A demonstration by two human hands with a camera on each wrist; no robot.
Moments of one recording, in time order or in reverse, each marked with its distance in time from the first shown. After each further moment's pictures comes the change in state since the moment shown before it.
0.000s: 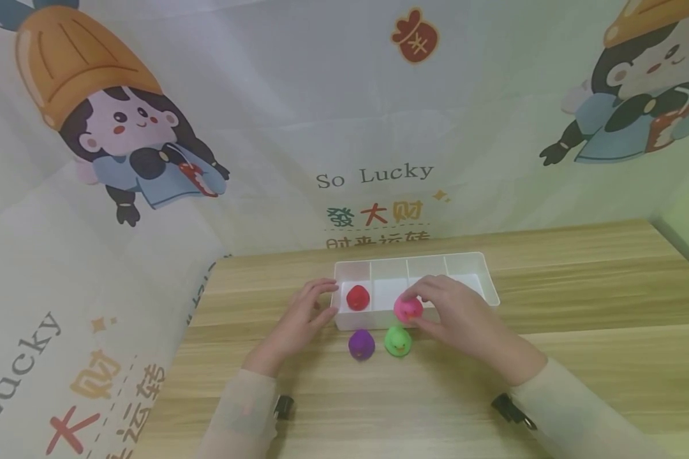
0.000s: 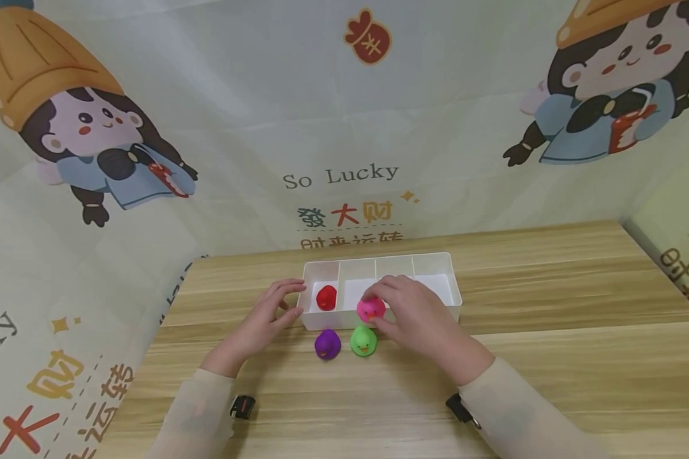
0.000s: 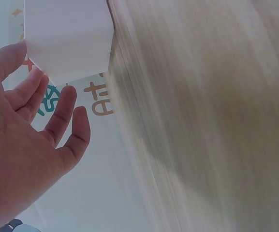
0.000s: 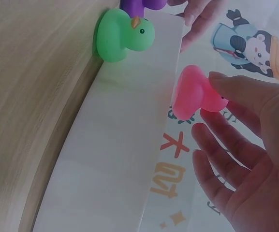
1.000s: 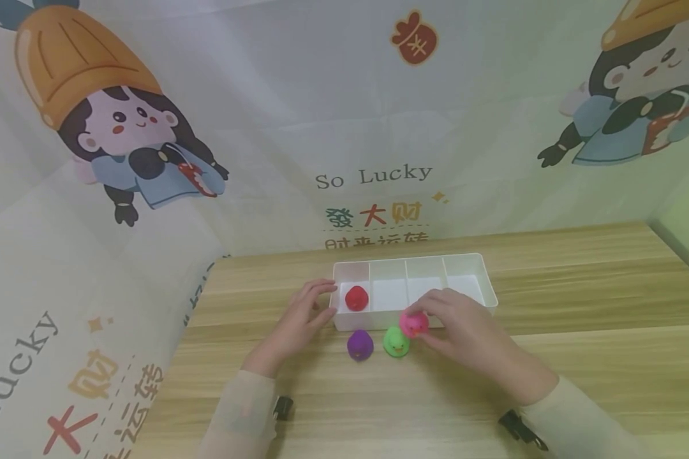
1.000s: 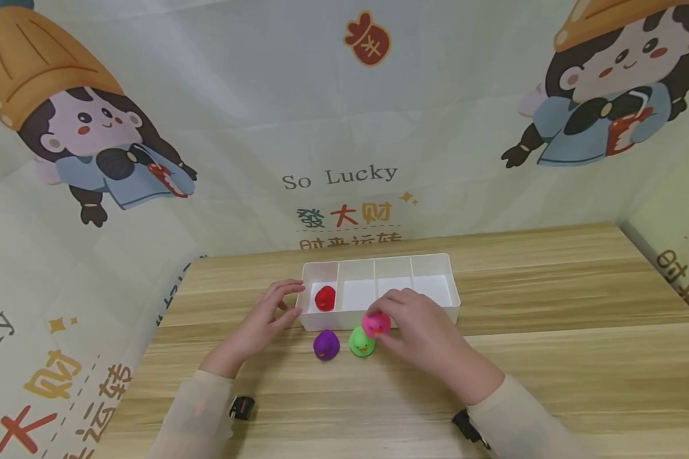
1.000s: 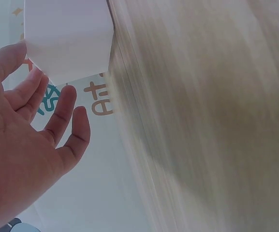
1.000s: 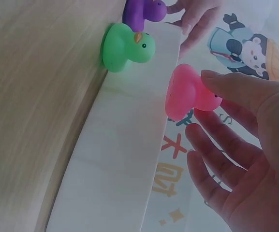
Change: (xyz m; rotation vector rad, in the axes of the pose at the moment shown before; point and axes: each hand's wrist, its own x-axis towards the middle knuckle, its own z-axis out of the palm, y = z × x) left_hand 0.000 -0.001 0.000 0.002 -0.006 0.016; right_hand -0.018 -0.006 0.000 0.016 -0.004 -0.020
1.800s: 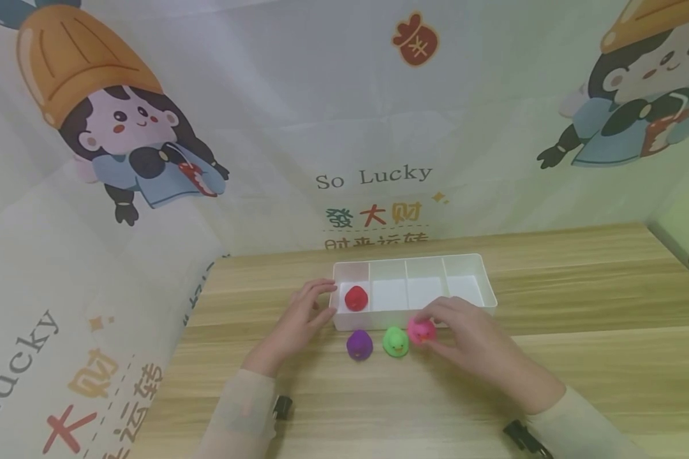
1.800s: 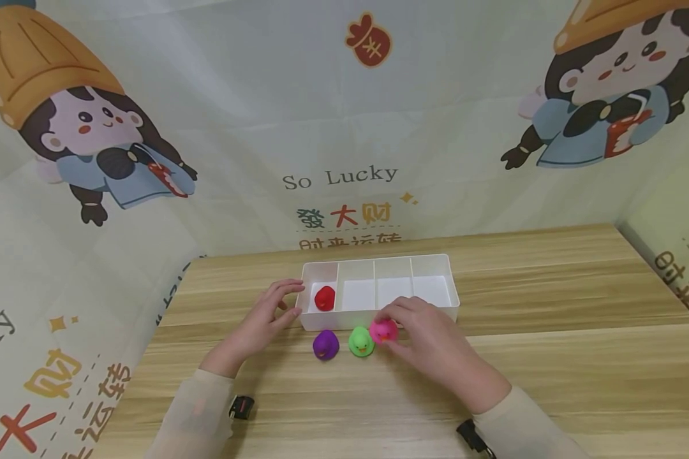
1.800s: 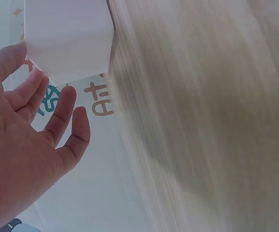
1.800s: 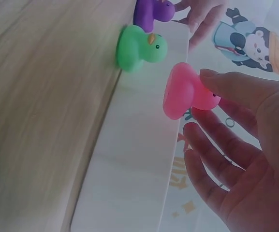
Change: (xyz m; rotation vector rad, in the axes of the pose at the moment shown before) left_hand 0.000 0.001 0.000 -0.004 0.008 -0.014; right_hand -0.016 0.004 0.001 0.080 -0.019 0.052
